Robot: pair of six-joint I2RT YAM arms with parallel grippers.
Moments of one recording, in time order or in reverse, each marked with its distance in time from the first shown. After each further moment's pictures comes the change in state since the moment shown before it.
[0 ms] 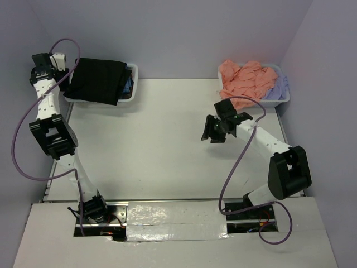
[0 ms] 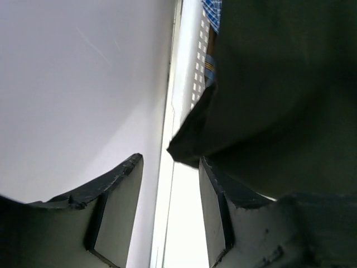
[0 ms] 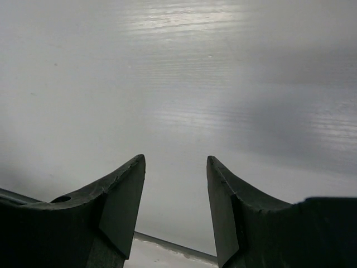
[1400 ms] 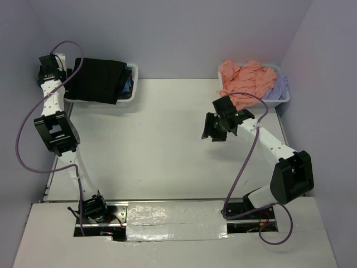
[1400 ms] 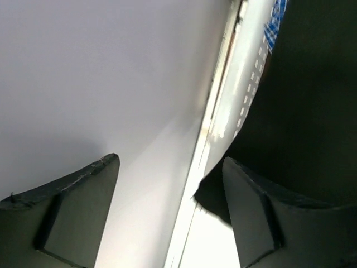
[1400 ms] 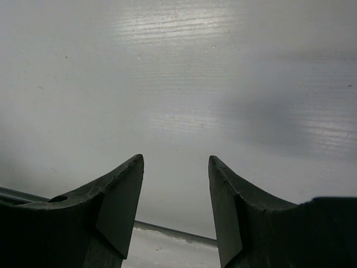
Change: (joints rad) left arm -0.012 0.120 0.021 0.174 -0.216 0.001; right arm 0.064 -0.033 0.107 -0.131 0.069 0.014
